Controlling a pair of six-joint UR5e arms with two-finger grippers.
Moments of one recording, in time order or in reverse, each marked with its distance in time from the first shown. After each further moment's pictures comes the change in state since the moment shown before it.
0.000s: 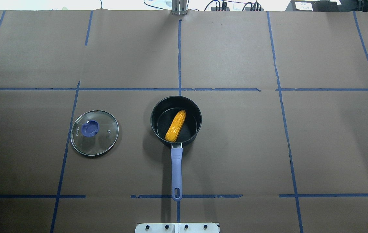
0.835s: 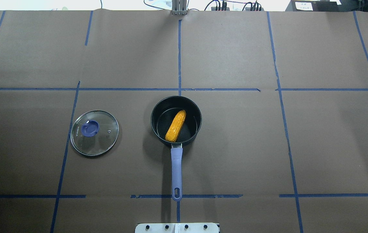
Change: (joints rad) left arm 0.008 0.001 0.000 -0.002 0.001 0.009; right arm -0.003 0.004 -0.002 0.000 0.016 0.005
